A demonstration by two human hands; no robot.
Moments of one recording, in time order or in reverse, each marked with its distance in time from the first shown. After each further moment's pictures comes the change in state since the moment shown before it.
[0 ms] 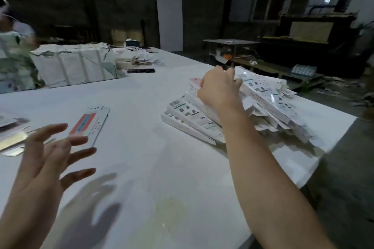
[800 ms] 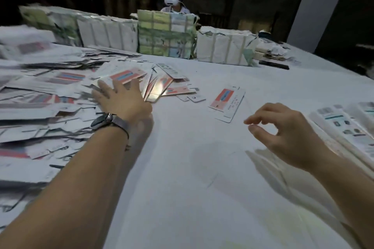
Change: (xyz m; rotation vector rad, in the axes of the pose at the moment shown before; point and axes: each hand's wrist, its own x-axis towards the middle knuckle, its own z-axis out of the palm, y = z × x) left_hand 0.024 0.016 -0.179 1.651 0.456 -0.640; right_hand -0.121 -0.104 0.048 0.594 -0.223 -0.983
